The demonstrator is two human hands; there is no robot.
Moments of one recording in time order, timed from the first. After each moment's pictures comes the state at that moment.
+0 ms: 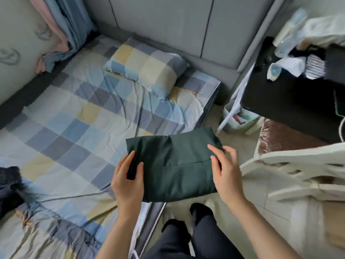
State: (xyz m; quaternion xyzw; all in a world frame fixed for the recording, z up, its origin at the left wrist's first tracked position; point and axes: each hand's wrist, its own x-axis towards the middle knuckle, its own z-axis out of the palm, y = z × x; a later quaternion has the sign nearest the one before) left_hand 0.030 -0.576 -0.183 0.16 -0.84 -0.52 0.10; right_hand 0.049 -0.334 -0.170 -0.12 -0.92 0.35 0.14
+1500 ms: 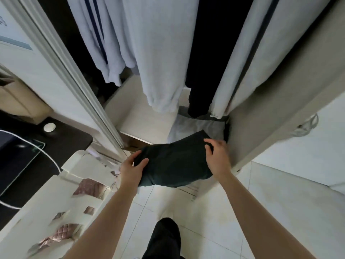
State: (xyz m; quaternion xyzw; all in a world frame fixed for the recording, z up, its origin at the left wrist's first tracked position) left_hand 0.361 0.208 -0.172 -0.42 -0.69 -0.35 -0.47; right_hand 0.620 0.183 -0.154 -0.80 -0.48 0.22 0.28
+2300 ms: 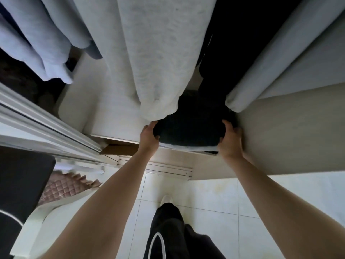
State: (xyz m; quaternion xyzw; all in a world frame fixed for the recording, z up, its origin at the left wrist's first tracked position) left_hand 0.437 0.398 -0.296 -0.71 -0.56 -0.13 -0.40; right_hand 0.648 0.257 -0.226 -0.91 -0.33 0.15 0.19
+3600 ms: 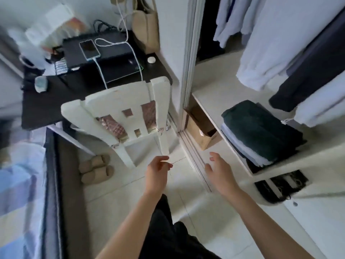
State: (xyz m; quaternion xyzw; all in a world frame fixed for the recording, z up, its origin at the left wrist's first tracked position) left_hand 0.392 -0.027 -0.183 -0.19 -0.76 -0.49 -0.38; right_hand 0.562 0.074 -0.169 -0.56 -0.74 0.37 0.06
